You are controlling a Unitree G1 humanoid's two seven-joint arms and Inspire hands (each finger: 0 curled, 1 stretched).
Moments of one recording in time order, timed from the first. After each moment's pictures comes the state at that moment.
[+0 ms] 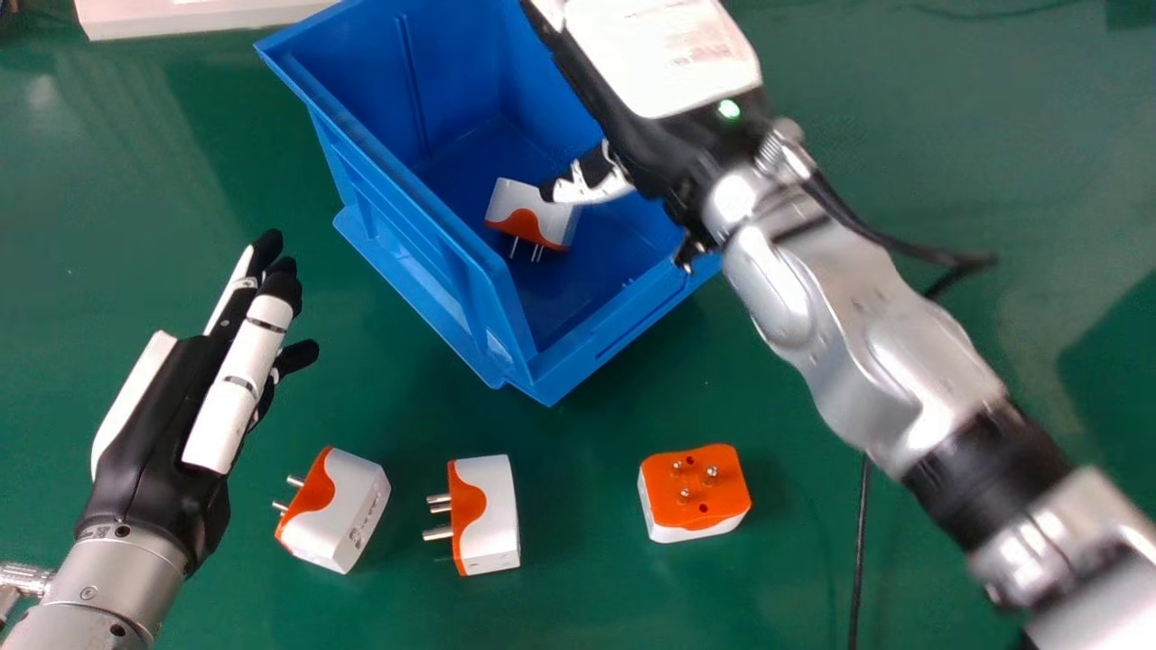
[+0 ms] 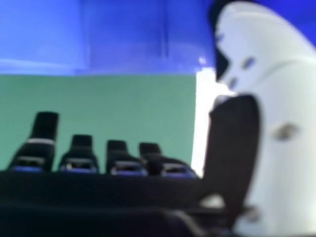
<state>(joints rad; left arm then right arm) 0.28 0.31 0.25 -0.36 -0.14 0.19 -0.29 -0.66 -0.27 0.51 0.27 -0.86 0.03 -0.15</state>
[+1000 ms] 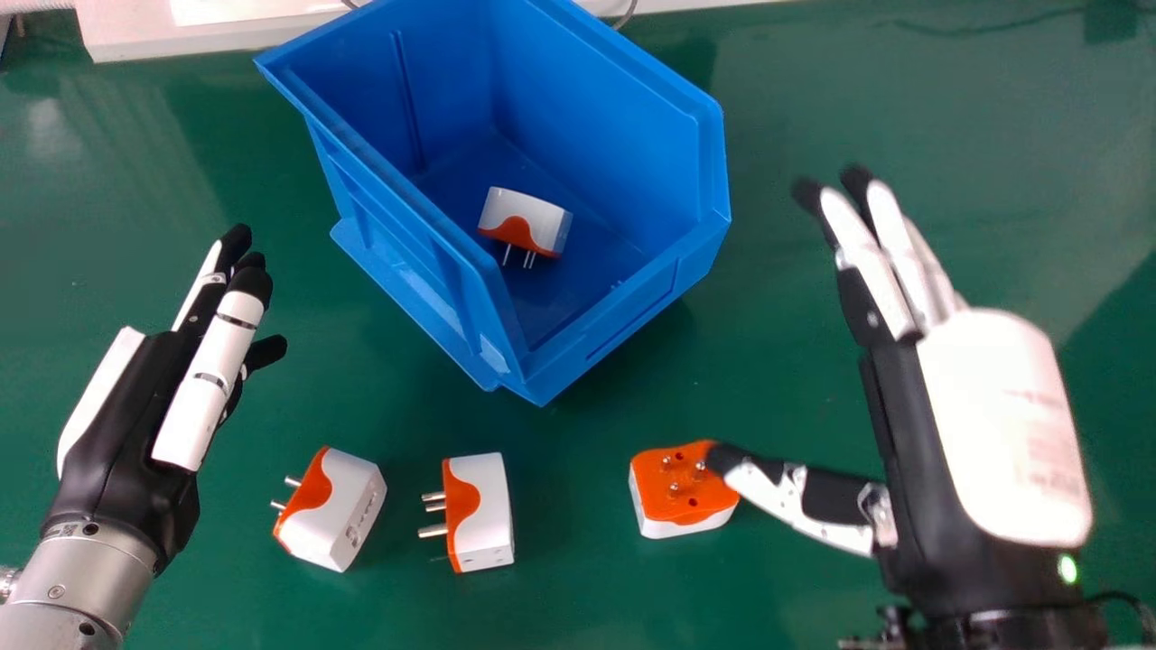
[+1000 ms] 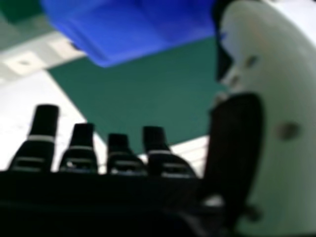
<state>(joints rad) 0.28 0.33 0.29 -0.36 -0.14 0.19 -0.30 0.57 -0.21 0.33 -0.65 -0.95 0.07 -0.26</state>
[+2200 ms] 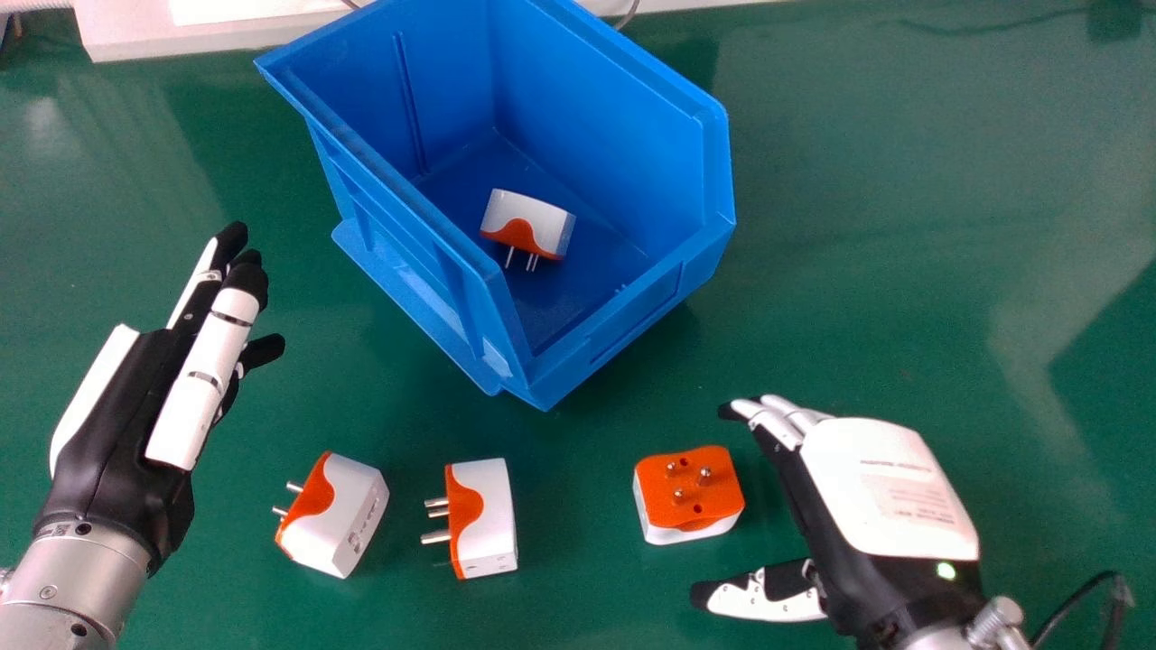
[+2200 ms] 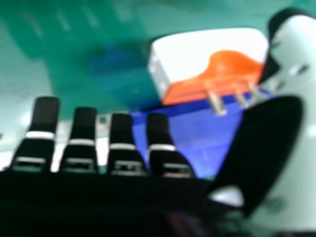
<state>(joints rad) 0.29 0.33 0.30 -0.39 -0.14 0.21 -0.30 0.31 -0.30 0.33 -0.24 -0.99 0.09 0.00</state>
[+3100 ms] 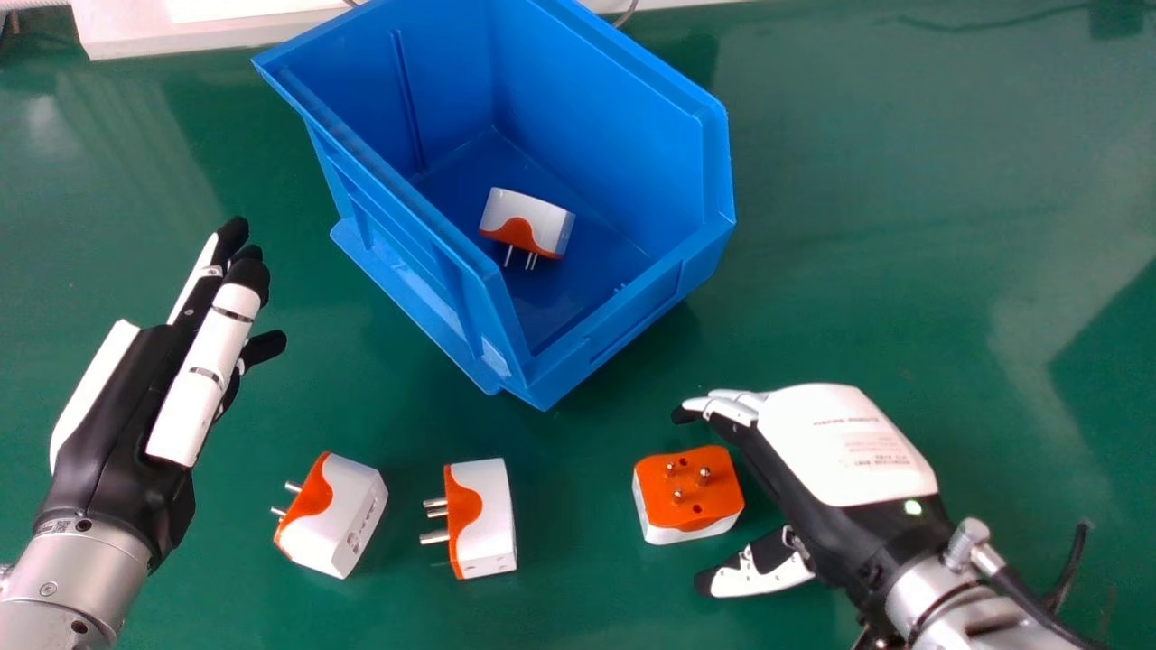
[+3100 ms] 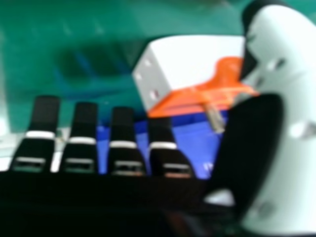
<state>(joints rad) 0.29 0.33 0.30 -0.41 -0.14 0.22 -0.30 0.11 -0.43 0.36 -0.11 -0.93 0.00 0.07</state>
